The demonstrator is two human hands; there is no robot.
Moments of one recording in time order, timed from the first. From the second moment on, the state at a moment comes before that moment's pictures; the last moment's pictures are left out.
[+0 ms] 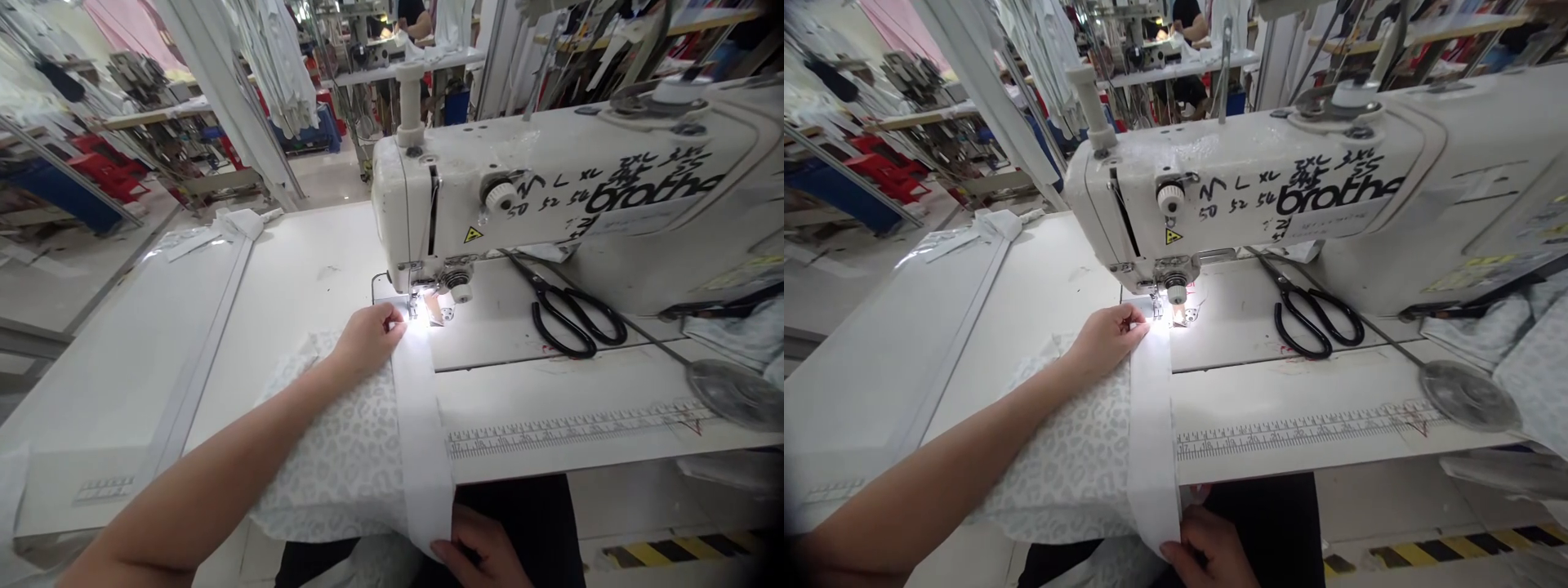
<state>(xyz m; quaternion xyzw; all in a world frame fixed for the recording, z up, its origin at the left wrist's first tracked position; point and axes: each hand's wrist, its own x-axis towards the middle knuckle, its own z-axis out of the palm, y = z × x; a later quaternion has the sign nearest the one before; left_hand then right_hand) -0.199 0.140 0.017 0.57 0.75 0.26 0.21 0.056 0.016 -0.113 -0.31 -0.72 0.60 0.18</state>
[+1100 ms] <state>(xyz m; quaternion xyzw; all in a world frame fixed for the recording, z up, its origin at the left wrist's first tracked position) -0.193 0.131 0.013 0.77 0.62 0.10 -0.07 0.048 0.017 -0.114 -0.27 -0.75 0.57 0.19</state>
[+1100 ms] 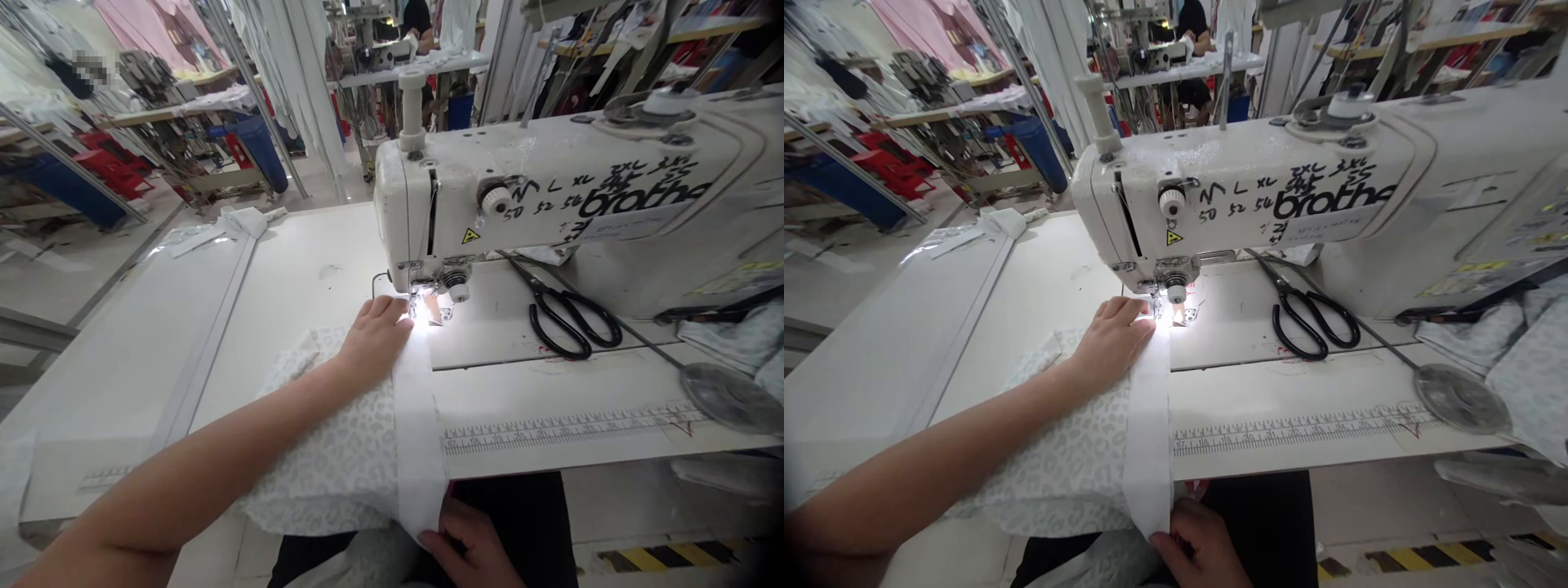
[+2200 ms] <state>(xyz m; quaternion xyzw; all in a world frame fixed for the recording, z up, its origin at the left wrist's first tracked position) -0.203 0.115 0.011 0.78 0.61 0.12 0.08 0.049 0.029 -0.090 -0.21 -0.84 0.44 0.25</state>
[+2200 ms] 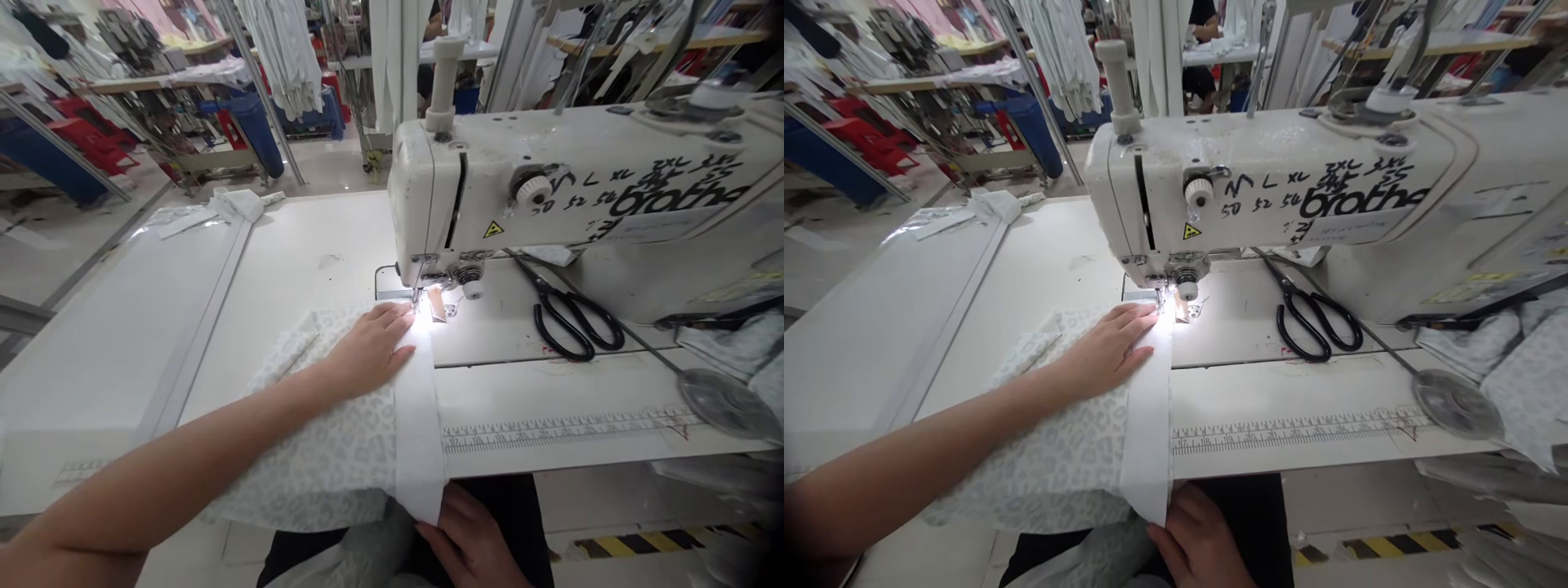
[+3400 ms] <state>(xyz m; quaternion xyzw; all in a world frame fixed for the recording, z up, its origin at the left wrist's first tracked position) -0.227 0.064 0.009 0.68 0.74 0.02 0.05 0.056 0.000 -0.057 -0.36 -0.69 0.51 0.35</state>
